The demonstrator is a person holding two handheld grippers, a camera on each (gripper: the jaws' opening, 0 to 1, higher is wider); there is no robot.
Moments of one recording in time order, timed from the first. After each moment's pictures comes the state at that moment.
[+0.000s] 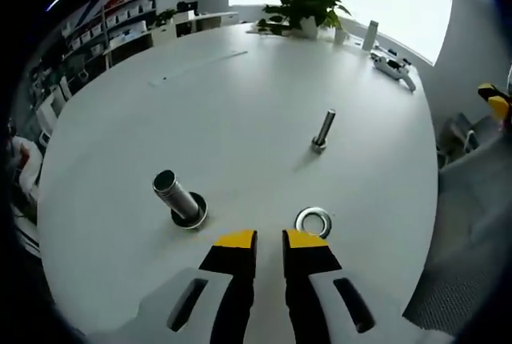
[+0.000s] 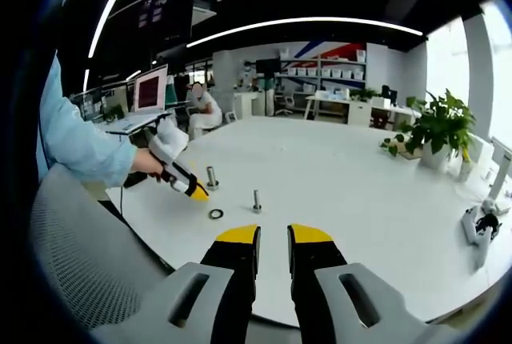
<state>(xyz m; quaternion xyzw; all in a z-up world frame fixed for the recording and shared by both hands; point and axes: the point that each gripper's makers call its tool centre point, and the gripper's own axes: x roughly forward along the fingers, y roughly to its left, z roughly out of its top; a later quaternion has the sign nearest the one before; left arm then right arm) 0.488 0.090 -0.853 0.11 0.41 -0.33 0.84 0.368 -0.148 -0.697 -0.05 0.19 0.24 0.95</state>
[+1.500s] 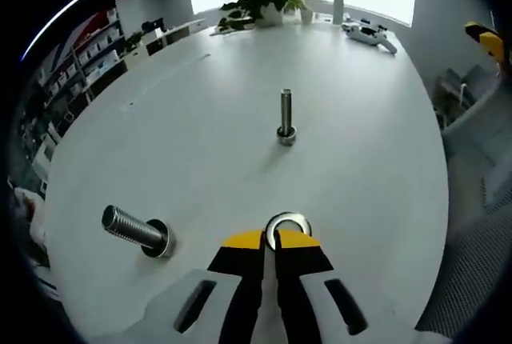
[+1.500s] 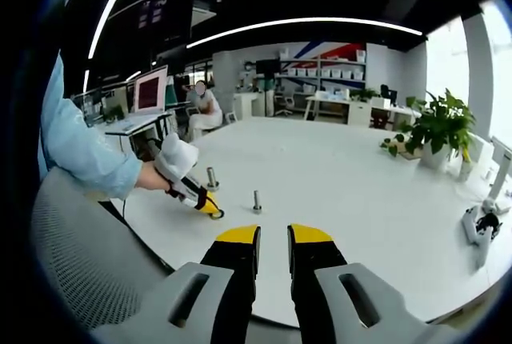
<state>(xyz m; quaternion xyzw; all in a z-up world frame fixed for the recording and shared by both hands) 0.485 0.066 -0.870 0.20 0.39 -0.36 0.82 0.368 -0.147 -0.695 -0.05 0.19 0.24 0.95</state>
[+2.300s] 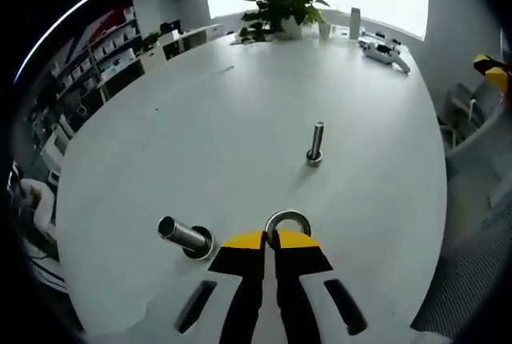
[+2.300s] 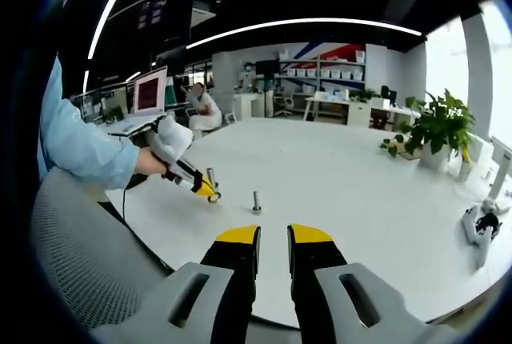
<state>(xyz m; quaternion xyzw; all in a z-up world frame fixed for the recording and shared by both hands) 0.509 0.091 -0.827 0.18 0.37 -0.33 0.85 0.369 -0.147 -0.695 -0.05 0.19 0.24 0.95</state>
